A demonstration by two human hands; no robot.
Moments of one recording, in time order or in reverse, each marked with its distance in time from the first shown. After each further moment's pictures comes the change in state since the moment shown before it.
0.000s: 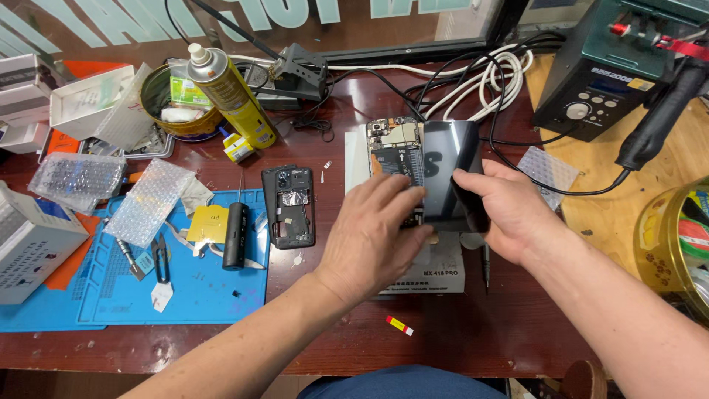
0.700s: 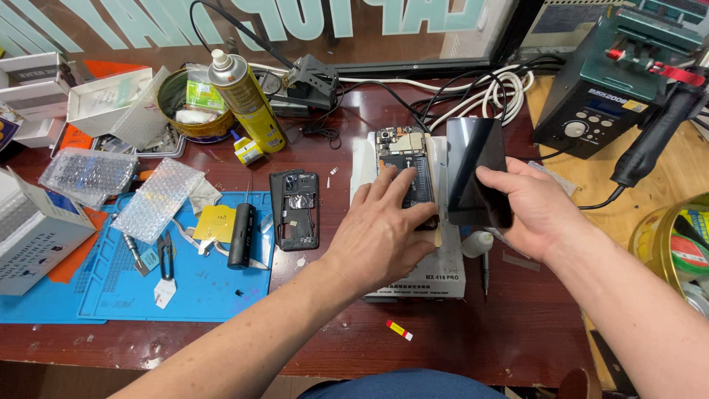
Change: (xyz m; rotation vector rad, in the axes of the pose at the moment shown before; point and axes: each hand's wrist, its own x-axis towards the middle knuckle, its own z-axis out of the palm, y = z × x) left_hand 0.009 0.002 -0.004 0.082 -0.162 0.014; right_hand -0.003 -0.023 -0.014 -0.015 -0.061 -0.038
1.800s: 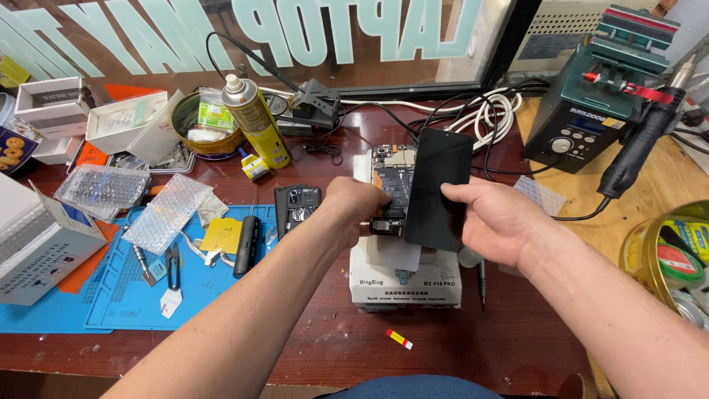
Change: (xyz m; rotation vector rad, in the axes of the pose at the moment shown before) left_hand 0.045 -0.050 0.009 -1.000 -0.023 -1.261; right_hand -0.012 -0.006 0.041 0.104 -0.111 0.172
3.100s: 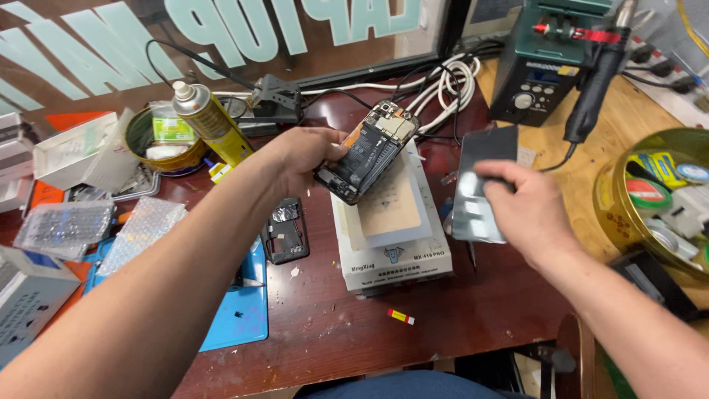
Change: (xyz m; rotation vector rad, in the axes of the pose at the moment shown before) left_hand 0.042 0.046 -0.041 0.113 -0.440 0.092; right_hand -0.049 0.043 -0.050 -0.814 0.630 -0.622
